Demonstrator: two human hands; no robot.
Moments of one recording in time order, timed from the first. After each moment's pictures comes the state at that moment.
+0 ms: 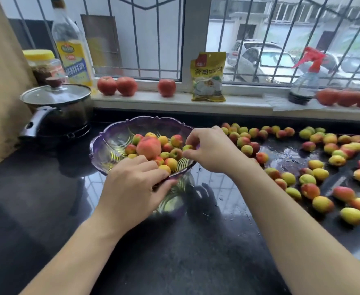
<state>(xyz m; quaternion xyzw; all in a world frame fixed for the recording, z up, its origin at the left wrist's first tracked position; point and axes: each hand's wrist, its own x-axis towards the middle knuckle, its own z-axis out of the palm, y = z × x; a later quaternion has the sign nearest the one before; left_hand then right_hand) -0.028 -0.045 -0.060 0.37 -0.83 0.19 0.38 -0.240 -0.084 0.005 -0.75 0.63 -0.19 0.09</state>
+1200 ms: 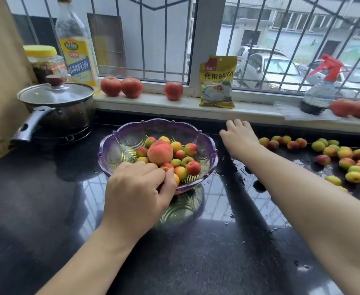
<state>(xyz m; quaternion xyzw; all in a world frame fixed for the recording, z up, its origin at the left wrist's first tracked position) -0.042 -0.063 -0.066 0.42 -0.74 0.22 0.47 -0.318 -0.218 -0.036 -0.71 0.64 0.11 -0.27</state>
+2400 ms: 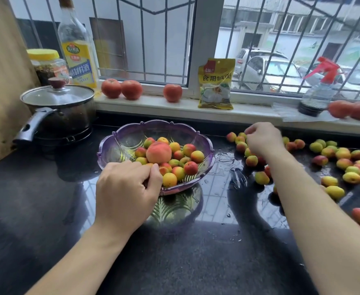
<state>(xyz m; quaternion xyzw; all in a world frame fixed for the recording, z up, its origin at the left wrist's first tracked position) -0.035 -0.061 -0.066 0.47 -0.71 0.17 0.49 -0.351 -0.173 -0.008 -0.55 0.78 -0.29 0.05</state>
